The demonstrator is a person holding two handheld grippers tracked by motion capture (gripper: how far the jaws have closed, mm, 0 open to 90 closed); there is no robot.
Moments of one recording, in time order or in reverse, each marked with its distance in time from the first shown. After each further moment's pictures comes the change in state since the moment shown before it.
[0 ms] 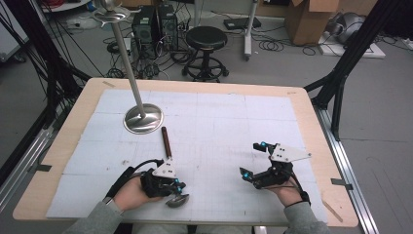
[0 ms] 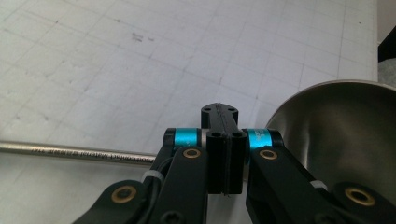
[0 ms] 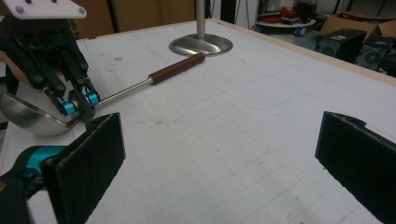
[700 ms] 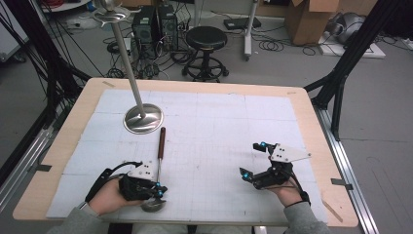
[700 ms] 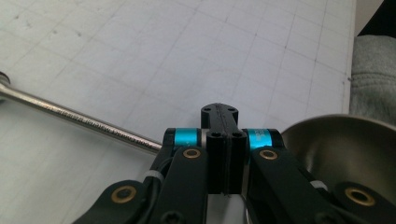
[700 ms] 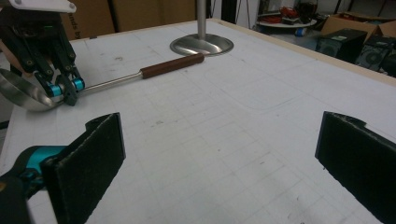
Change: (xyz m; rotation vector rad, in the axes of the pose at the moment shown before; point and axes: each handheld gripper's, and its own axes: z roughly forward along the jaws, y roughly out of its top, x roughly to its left) left arm 0.010 -0.037 -0.039 0.002 -0.030 -0.049; right arm 0.001 0.000 0.000 0.000 0.002 0.000
